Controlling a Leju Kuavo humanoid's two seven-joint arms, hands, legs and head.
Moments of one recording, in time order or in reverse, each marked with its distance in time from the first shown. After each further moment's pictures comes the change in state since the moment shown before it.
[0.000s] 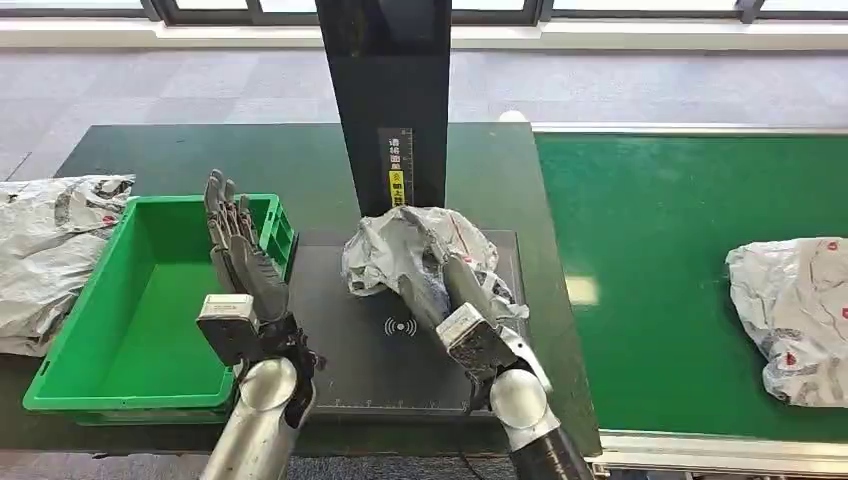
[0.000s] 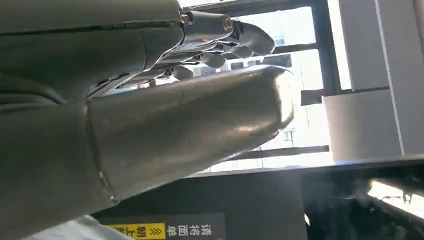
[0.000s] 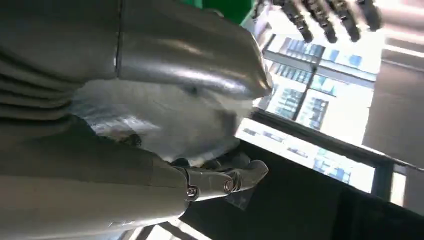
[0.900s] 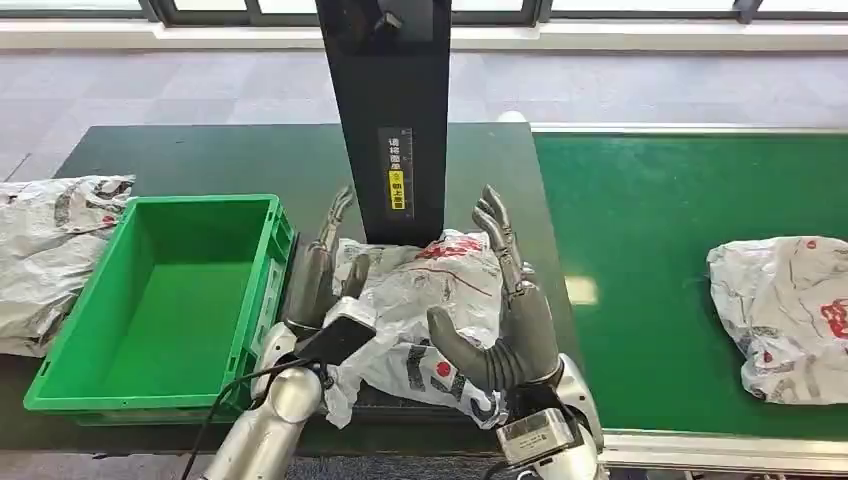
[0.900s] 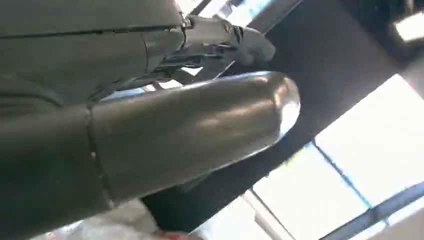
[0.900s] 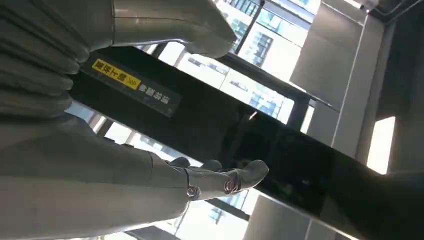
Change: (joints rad) left arm -0.015 0.028 -0.027 0.113 -0.550 -0.251 0.232; right arm 0.170 -0.042 0.000 -0.398 0.122 -0.133 -0.088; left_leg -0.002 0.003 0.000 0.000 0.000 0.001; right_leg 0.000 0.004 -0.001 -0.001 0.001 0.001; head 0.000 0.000
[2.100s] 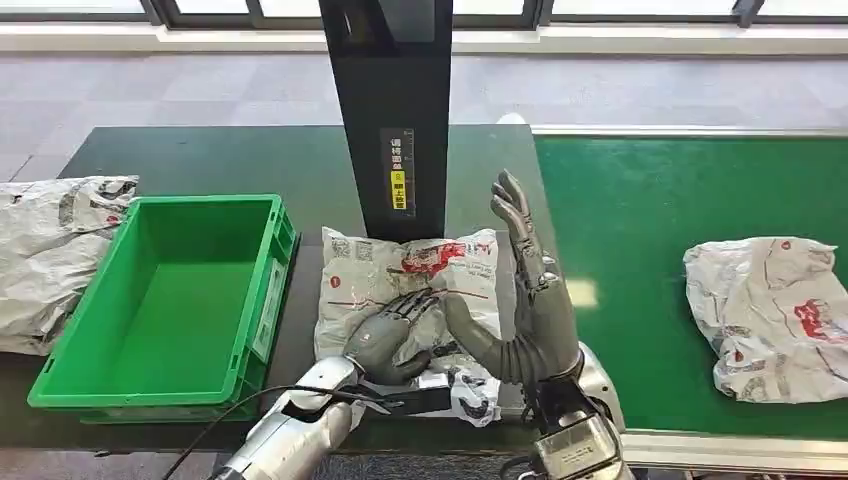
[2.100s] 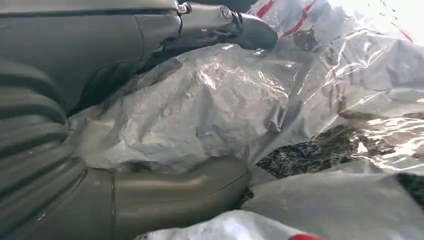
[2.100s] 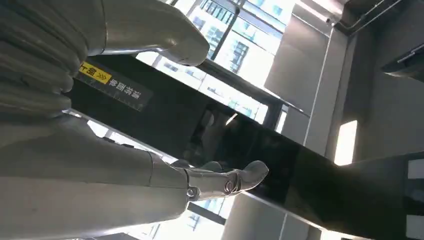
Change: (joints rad) left arm -0.137 0.037 -0.143 0.580 -0.531 -0.089 0.205; right arm -0.048 -0.049 0.000 -0.056 -0.082 0.063 0.000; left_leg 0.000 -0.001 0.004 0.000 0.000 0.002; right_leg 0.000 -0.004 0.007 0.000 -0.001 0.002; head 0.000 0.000
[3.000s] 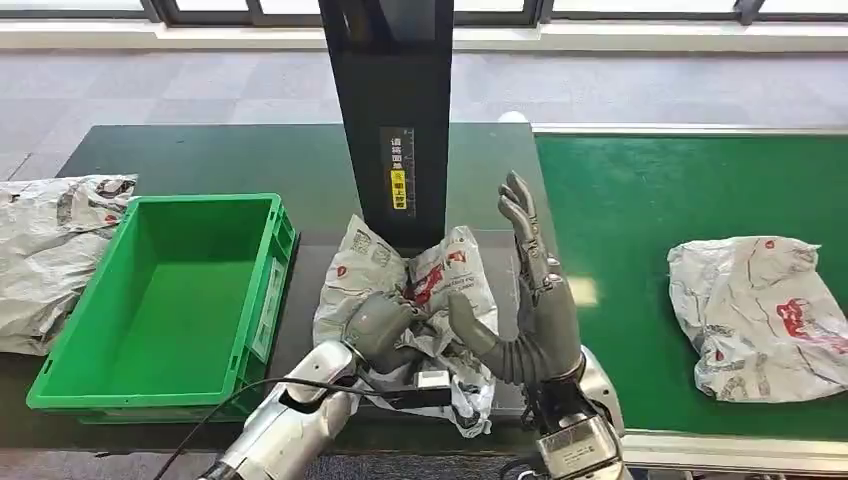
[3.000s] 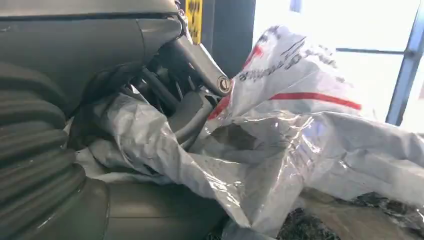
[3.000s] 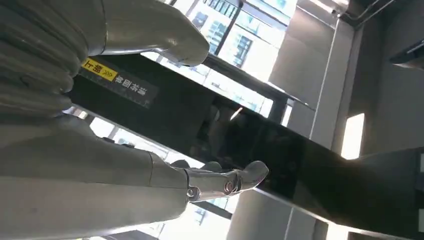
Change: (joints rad) left arm 0.008 -0.005 -0.002 -0.152 -0.003 0.134 -0.130; right arm 0.014 0.000 0.000 0.001 -0.003 -0.034 0.001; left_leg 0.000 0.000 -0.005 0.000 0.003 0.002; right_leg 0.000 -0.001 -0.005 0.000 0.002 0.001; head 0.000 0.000
